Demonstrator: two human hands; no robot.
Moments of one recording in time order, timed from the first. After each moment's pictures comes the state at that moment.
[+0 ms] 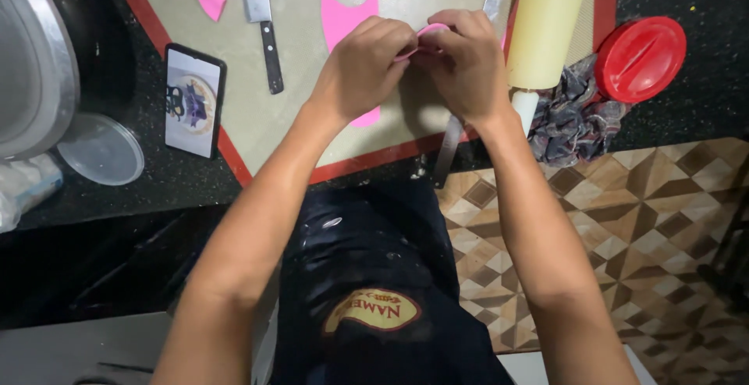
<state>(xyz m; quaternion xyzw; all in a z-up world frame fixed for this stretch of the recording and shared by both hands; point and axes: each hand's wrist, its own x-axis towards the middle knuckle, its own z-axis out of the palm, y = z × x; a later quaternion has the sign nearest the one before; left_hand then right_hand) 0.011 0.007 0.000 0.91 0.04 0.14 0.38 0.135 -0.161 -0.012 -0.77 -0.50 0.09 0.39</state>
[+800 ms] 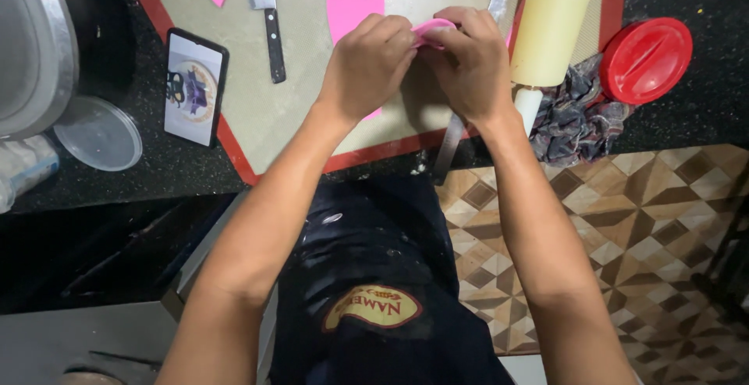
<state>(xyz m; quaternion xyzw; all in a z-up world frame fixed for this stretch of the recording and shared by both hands) 0.003 -0.007 -0.009 0.95 0.05 0.18 0.26 0.130 -0.164 -0.012 -0.77 -0.51 0.07 0.38</state>
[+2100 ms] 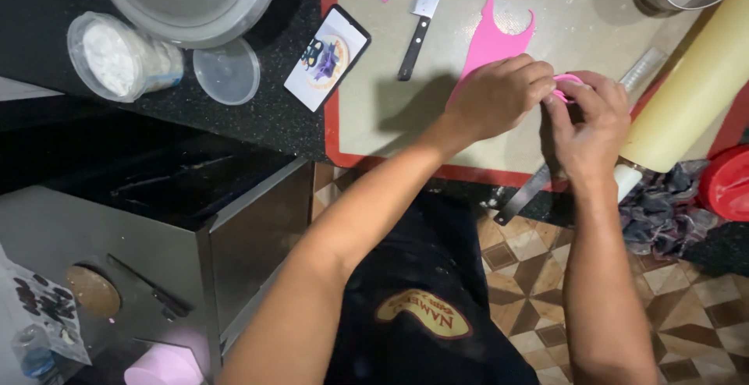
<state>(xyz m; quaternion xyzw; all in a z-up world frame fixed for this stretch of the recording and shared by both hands) -0.001 -0.019 -0.023 0.94 0.11 0.22 0.24 0.125 -0.171 -0.028 -0.78 -0.50 0.08 0.37</state>
